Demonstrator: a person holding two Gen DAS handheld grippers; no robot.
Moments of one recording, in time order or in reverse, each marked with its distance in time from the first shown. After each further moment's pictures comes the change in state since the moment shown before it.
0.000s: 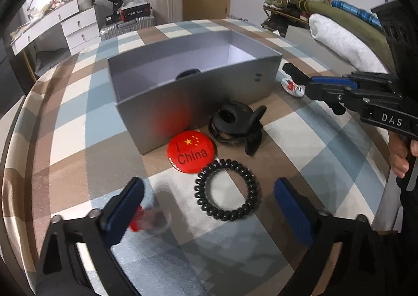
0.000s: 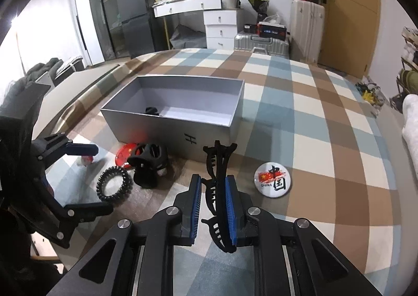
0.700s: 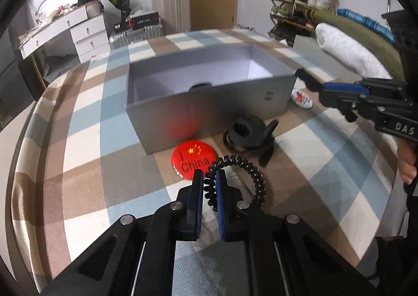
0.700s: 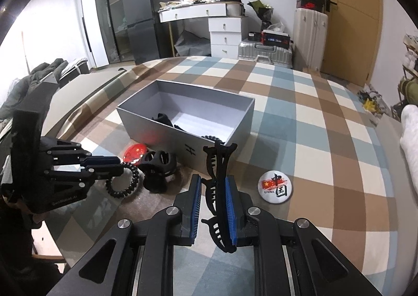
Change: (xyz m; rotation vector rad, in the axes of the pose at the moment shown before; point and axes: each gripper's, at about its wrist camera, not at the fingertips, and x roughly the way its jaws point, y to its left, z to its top) left arm -0.010 0.005 0.002 0.004 -0.066 0.037; right arm -0.009 0.006 0.004 -0.021 -0.036 0.013
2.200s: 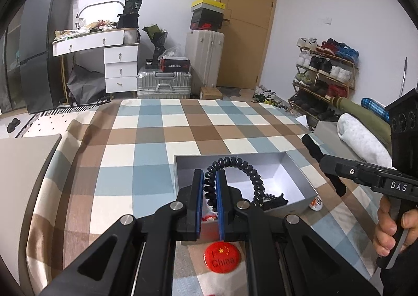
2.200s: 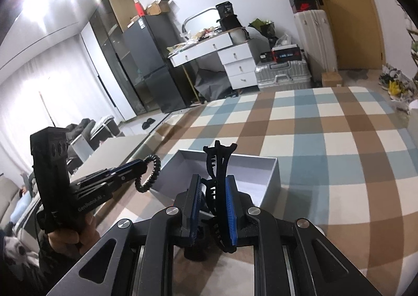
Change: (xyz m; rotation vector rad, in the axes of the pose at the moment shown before) left arm -0.018 0.049 0.054 -0.204 -0.297 0.040; right arm 0.008 -0.027 0.052 0.229 -0.170 0.251
